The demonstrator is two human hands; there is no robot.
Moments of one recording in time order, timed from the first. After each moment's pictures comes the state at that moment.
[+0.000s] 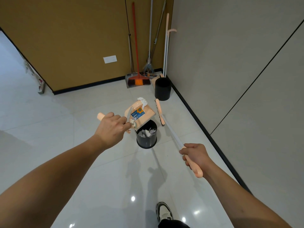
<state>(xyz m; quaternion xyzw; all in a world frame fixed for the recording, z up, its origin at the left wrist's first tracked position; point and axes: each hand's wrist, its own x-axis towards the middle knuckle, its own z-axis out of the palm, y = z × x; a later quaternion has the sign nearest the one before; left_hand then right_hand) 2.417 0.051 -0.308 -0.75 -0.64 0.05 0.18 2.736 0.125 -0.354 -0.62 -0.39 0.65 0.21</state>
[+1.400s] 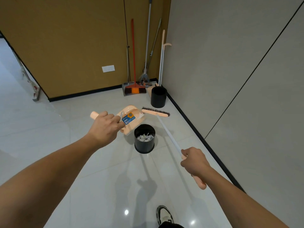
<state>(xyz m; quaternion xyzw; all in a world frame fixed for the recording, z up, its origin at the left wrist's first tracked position) 2.378 -0.015 -0.280 -0.74 -0.64 0.05 0.20 2.717 0.047 -0.327 -0.63 -0.71 0.32 -0.02</state>
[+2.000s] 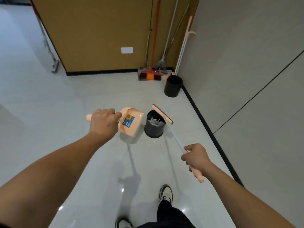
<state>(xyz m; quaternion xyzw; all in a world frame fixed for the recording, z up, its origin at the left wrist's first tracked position) 2.343 -0.138 -0.326 -0.59 -0.80 -0.06 0.13 2.675 -0.032 -0.348 -0.64 -0.62 0.45 0.04</state>
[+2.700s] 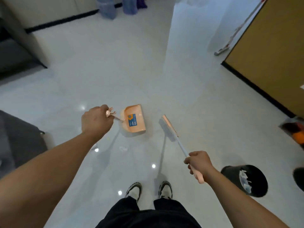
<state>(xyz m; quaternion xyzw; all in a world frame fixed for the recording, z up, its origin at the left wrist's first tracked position) 2.326 -0.488 -0.389 0.13 -0.99 -0.08 0.04 2.387 -0.107 -0.434 -0.36 -0.74 0.49 -0.28</state>
